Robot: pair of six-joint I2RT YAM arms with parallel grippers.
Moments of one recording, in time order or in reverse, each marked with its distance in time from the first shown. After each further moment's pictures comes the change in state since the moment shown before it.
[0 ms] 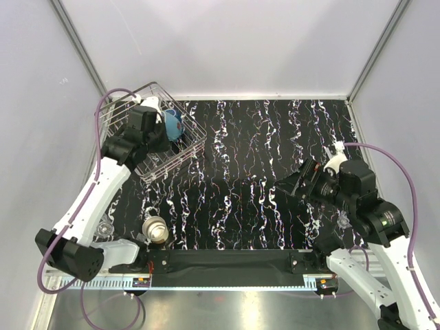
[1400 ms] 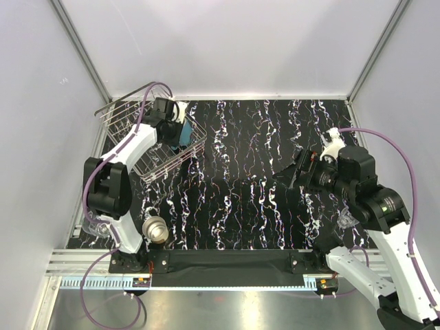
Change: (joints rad) left arm 0.153 0.542 0.105 0.173 0.187 0.449; right arm 0.000 0.132 0.145 -0.011 -0.005 -0.169
